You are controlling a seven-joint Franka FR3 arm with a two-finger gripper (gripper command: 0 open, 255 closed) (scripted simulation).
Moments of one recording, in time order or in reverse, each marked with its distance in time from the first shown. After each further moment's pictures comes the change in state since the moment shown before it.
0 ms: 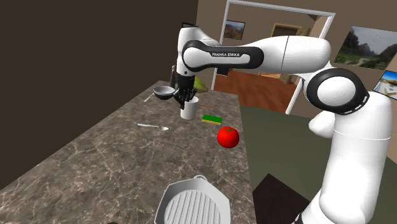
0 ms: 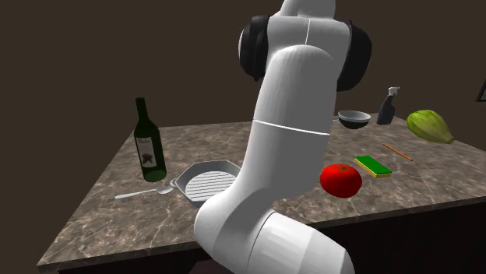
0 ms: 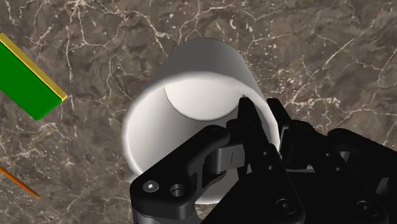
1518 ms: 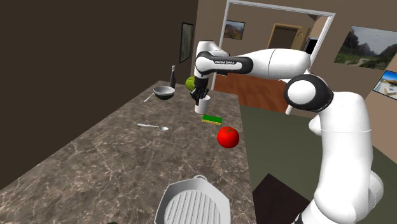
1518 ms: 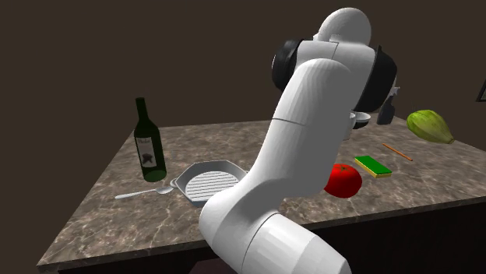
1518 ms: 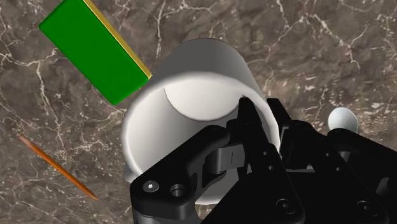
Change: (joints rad) arm -0.152 0.185 -0.086 0.163 -0.021 0.038 -0.250
